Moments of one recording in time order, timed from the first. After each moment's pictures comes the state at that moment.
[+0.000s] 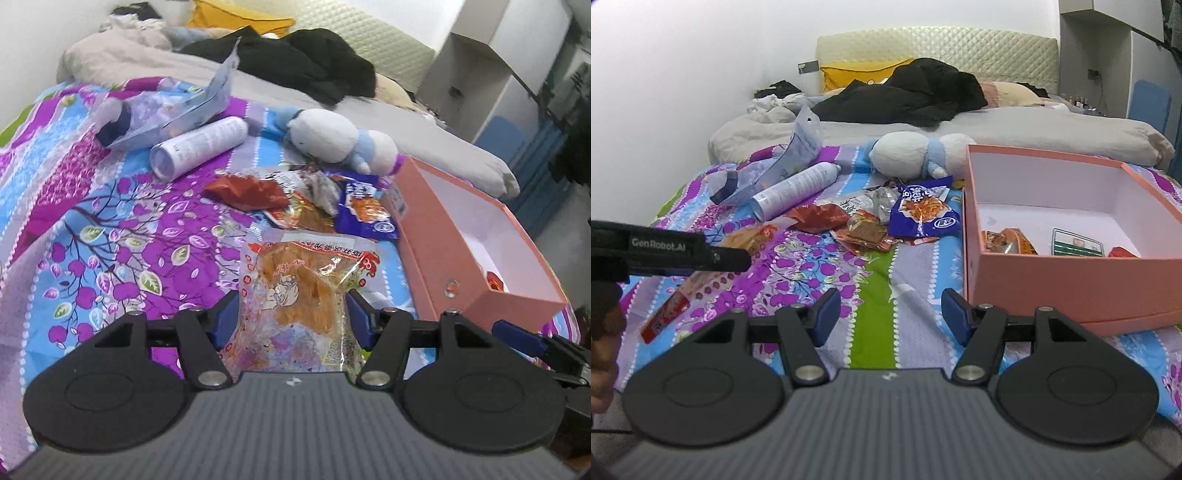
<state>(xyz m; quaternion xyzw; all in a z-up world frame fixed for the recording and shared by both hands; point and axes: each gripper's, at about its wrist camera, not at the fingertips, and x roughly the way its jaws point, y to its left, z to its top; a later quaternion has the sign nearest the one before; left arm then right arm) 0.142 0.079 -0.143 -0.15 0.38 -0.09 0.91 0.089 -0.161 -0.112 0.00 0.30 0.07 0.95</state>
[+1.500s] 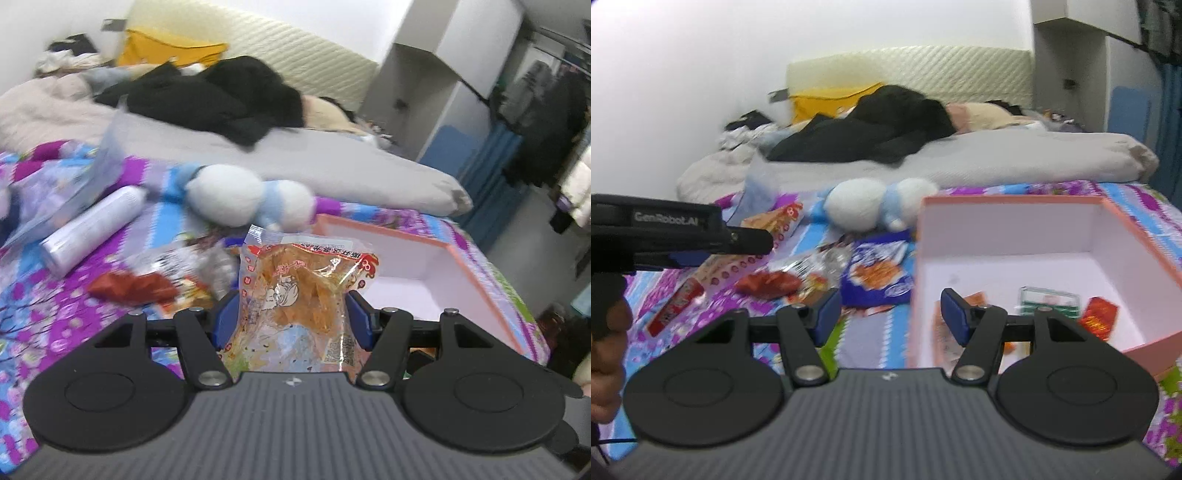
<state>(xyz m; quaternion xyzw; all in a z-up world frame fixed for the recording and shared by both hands) 0.237 -0.026 -0.067 -0.13 0.33 -0.18 0.92 0.147 -0.224 -0.065 0.03 0.26 0.03 0.96</state>
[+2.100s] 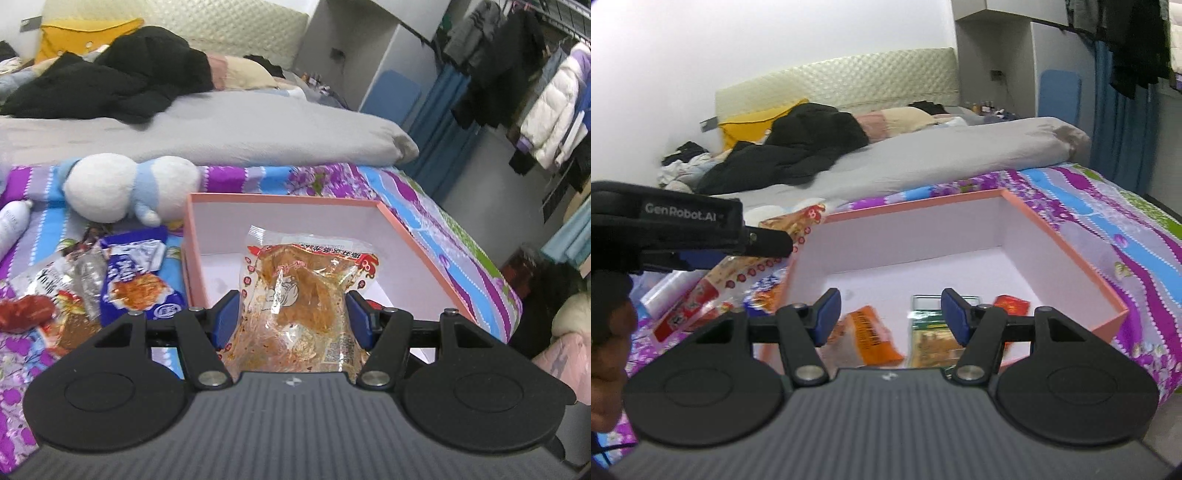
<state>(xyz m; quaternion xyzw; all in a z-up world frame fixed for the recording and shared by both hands) 0.283 -0.173 -0.066 -0.07 0.37 -0.27 0.89 0.148 -0.322 -0.070 0.07 0.26 -0.07 0.96</state>
